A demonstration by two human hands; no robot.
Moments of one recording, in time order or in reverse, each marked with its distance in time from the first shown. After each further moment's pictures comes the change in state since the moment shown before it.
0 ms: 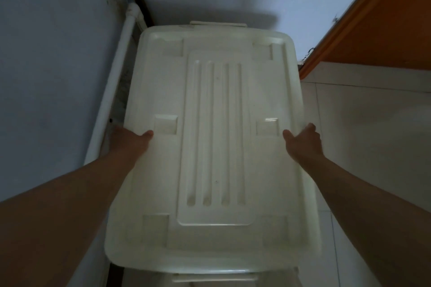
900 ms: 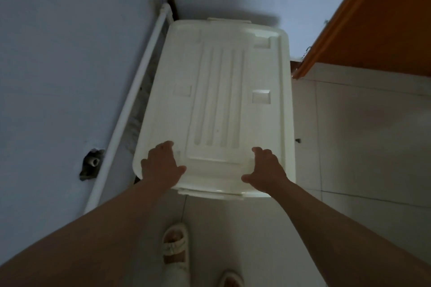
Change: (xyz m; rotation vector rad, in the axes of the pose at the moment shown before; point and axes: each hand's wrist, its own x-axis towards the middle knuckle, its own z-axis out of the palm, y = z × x) left_hand -0.199 -0.108 0.002 0.506 -0.153 0.343; right_hand -0.172 0.092 0.005 -0.415 -0.410 -0.448
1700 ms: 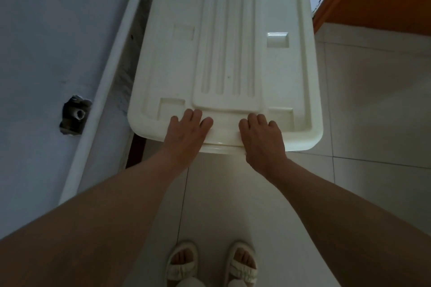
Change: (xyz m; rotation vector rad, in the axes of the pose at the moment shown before) left_hand 0.014 -0.025 0.093 0.560 0.435 0.617; right_hand 0.012 -0.002 0.113 -0.655 0.533 -0.354
